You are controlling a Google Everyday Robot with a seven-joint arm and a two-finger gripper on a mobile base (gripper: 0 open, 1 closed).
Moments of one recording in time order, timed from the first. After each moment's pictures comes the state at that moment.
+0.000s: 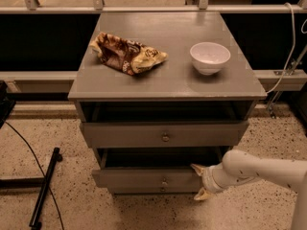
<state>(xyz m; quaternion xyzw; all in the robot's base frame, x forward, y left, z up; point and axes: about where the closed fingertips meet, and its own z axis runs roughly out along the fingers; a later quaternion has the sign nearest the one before) 0.490 -0.184 0.399 -0.73 0.65 0.10 0.21</state>
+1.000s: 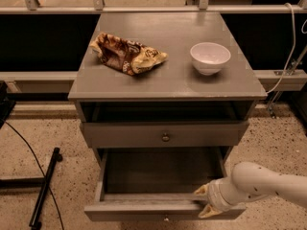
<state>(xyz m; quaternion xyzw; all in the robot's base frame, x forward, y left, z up) 0.416 -0.181 0.447 -0.75 0.62 0.10 0.20</state>
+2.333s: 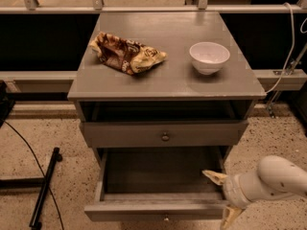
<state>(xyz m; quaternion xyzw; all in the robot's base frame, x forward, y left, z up) 0.418 -0.204 0.489 -0.75 0.60 0.13 0.26</state>
